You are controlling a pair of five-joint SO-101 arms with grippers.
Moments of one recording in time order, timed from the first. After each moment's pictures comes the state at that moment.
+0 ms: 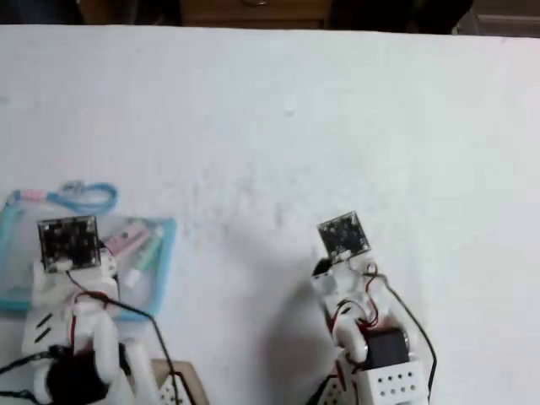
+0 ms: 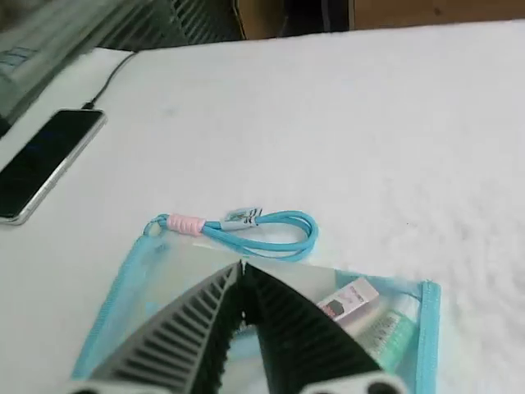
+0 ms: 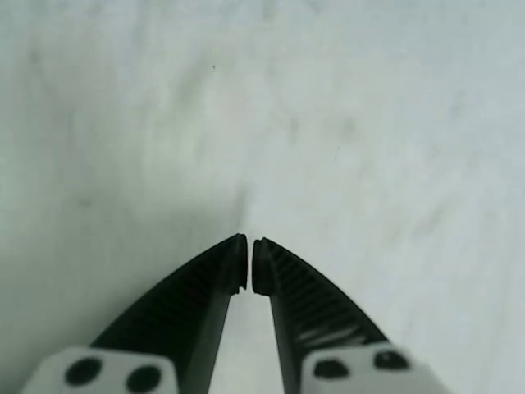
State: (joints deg) left arm -26.0 -104.3 73.8 70.5 -14.2; right arm -11.9 -102.5 96.3 62.5 13.2
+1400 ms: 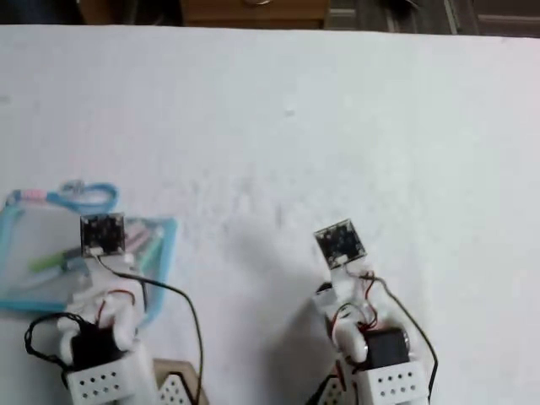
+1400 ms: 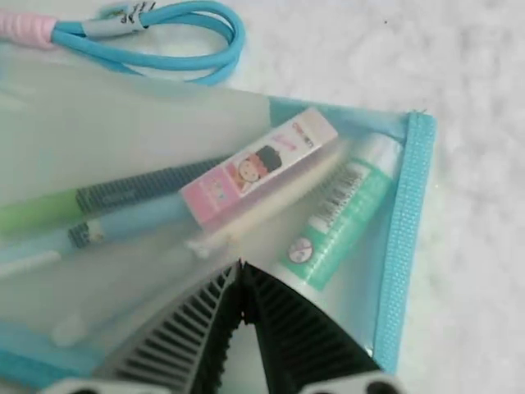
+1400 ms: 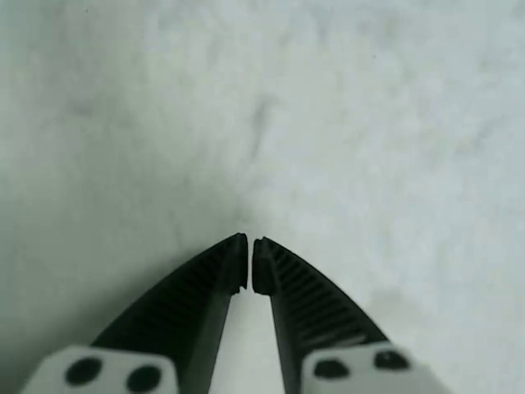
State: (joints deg) left arm -22.3 -104.8 97.1 71.2 -8.4; right arm -11.9 -102.5 96.3 72.6 13.5
